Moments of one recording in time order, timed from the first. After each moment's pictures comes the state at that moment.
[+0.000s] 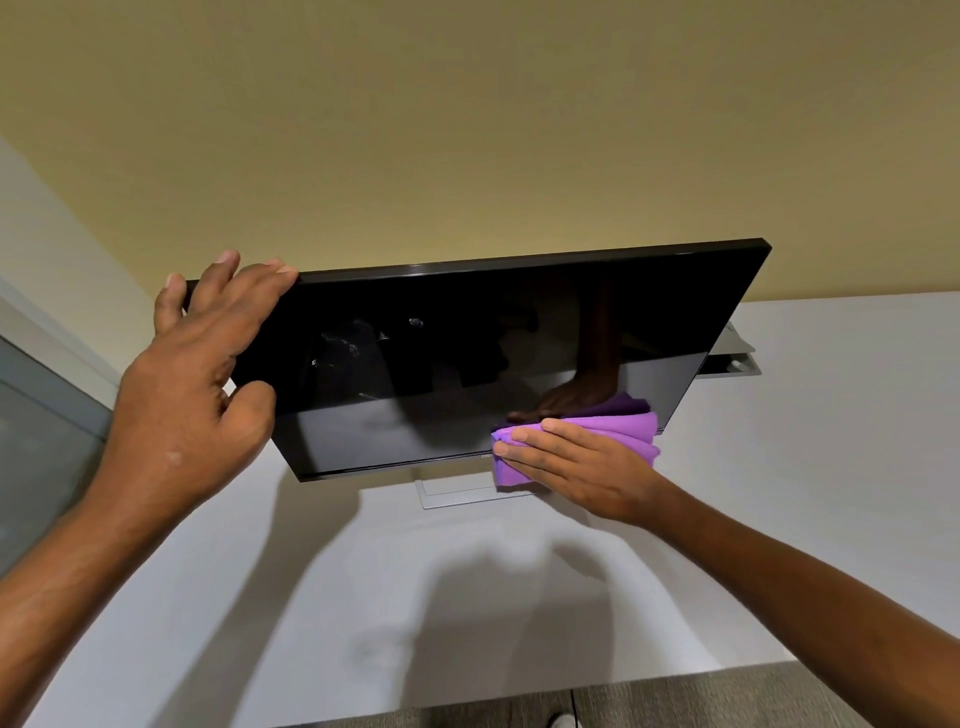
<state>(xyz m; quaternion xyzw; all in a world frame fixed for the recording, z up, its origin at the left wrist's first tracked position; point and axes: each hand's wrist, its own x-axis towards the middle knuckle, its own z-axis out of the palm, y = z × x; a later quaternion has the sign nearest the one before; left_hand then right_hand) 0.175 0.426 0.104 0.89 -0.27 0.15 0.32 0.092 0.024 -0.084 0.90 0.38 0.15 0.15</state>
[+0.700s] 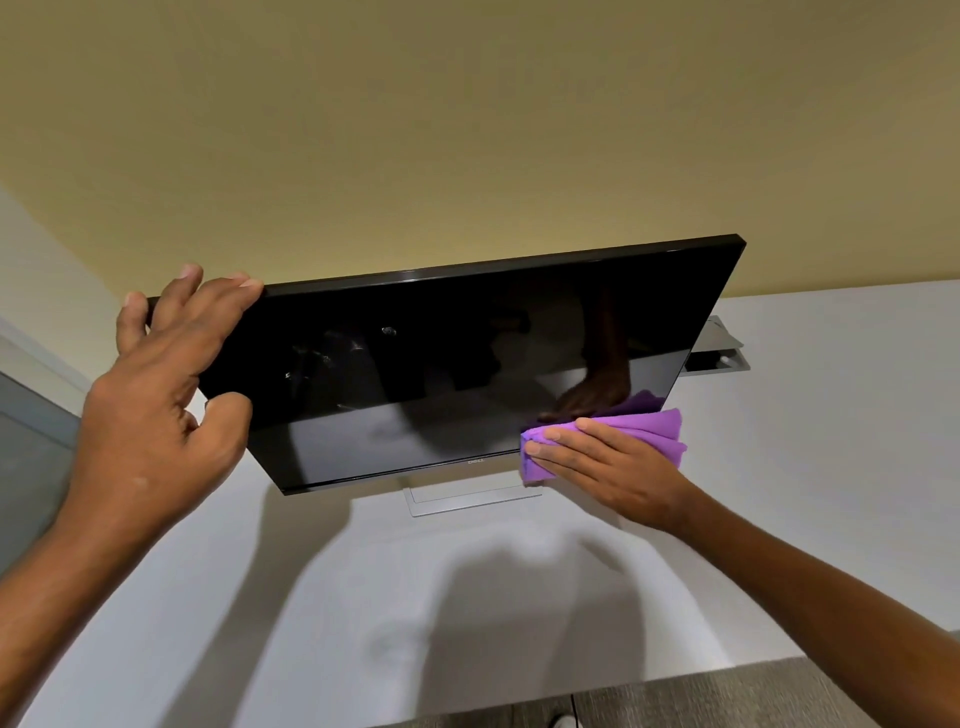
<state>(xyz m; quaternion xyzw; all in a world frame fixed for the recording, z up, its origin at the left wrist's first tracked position) 0.179 0.424 0.097 0.90 -0.25 0.17 0.31 0.069 -0.021 -0.094 0.91 0.33 0.18 0.19</state>
